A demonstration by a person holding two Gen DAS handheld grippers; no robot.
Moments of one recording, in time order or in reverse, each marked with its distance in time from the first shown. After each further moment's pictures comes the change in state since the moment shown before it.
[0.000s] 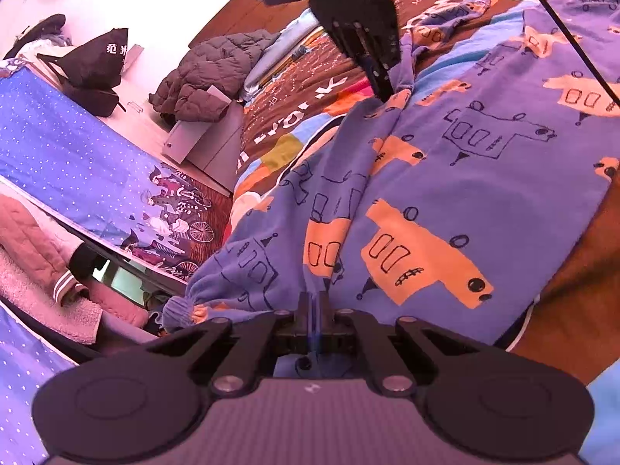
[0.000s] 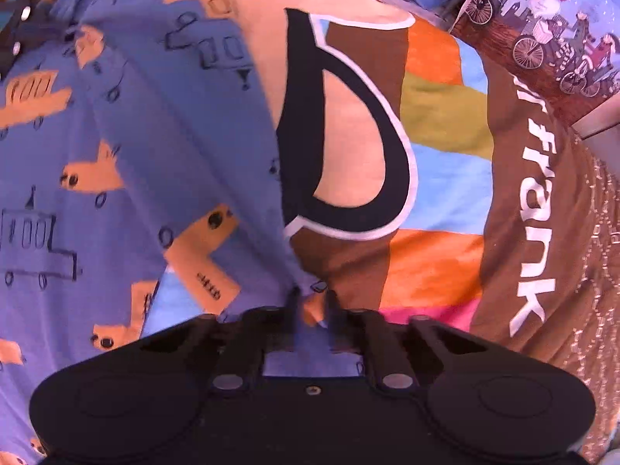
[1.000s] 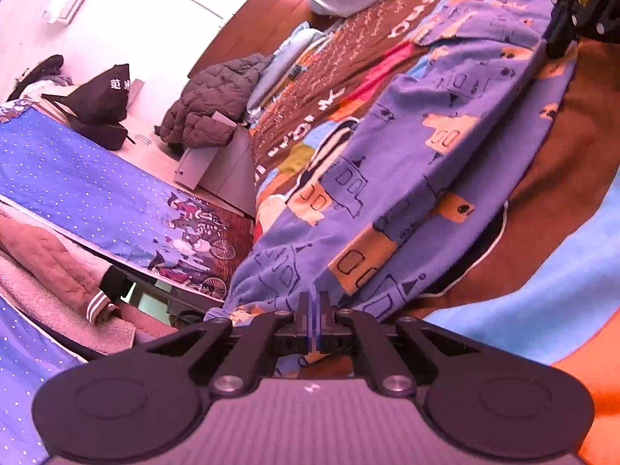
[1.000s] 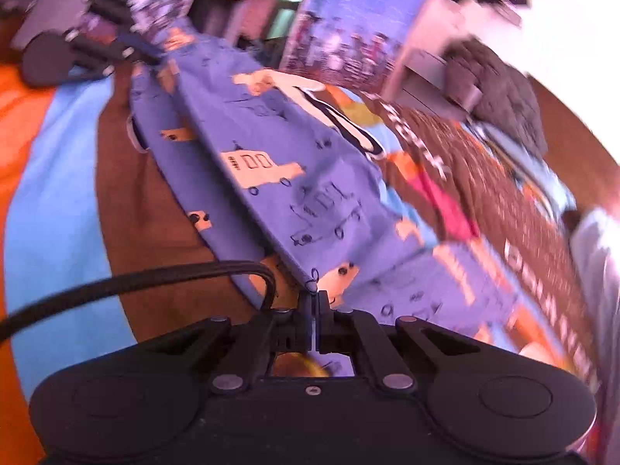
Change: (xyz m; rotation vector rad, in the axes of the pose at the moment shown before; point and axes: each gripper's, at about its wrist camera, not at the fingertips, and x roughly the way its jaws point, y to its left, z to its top) left arm -0.040 0.006 -0.034 0.116 -0.056 0.050; right arm -0.092 0.312 -0.090 0.674 -0.336 -0.474
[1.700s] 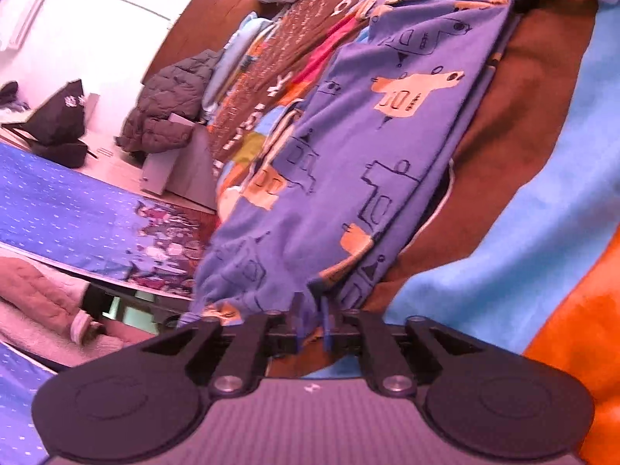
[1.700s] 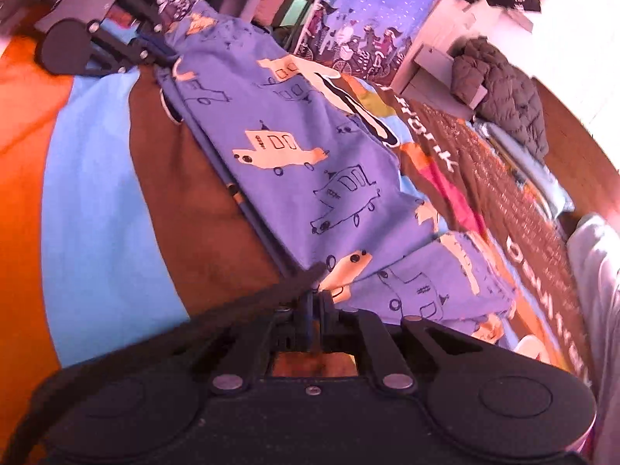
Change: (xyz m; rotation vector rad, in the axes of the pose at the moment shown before) left arm 0.004 -0.021 -0.010 0.145 0.039 -0.046; right arm -0.007 0.026 -0.008 -0.104 0.030 -0.026
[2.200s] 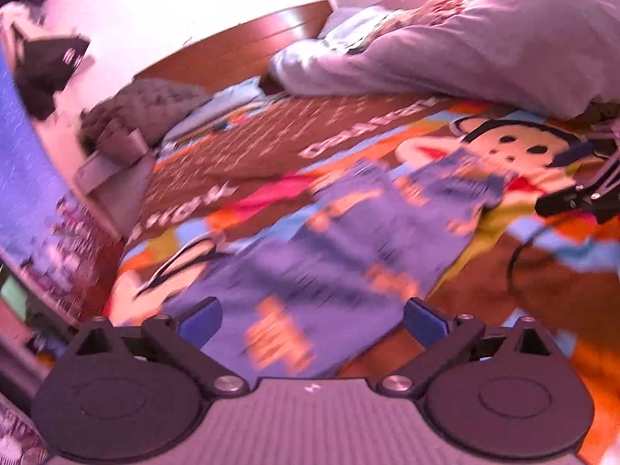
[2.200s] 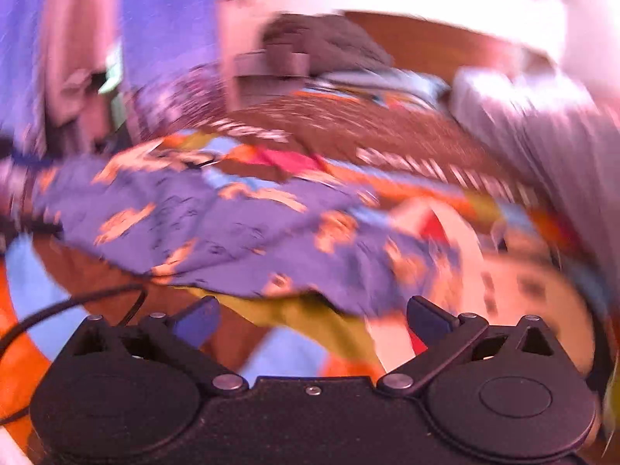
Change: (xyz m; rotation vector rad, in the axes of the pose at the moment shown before) left arm -0.066 0.012 0.119 -0.446 -0.296 -0.361; right arm -0.087 -0.105 -0.107 0.771 -0.065 -0.138
